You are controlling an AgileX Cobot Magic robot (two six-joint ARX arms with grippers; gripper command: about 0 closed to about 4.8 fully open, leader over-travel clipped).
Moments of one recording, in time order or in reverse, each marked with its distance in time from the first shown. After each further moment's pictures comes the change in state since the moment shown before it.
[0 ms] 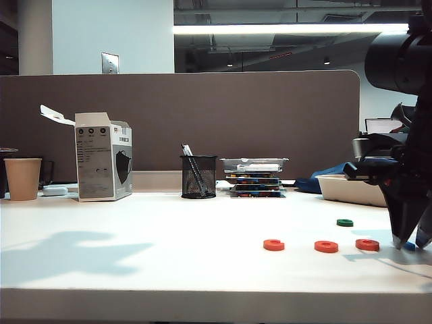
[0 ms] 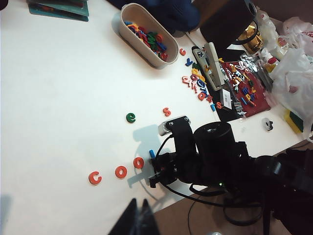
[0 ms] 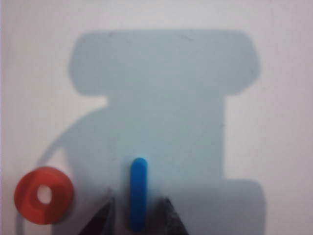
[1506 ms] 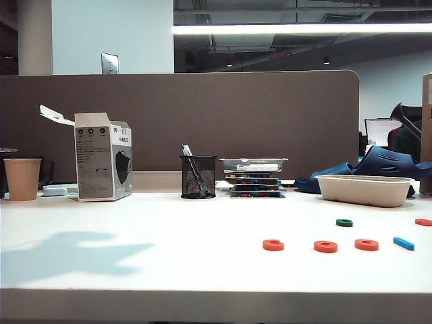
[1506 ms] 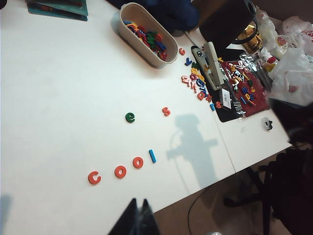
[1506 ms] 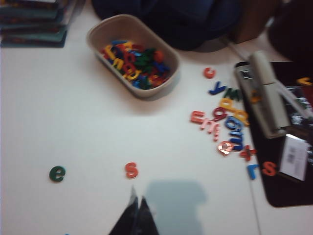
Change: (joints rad) left arm 0.000 0.000 0.000 0.000 0.000 0.000; right arm -0.359 -0.496 0.362 -0.275 -0.023 -0.268
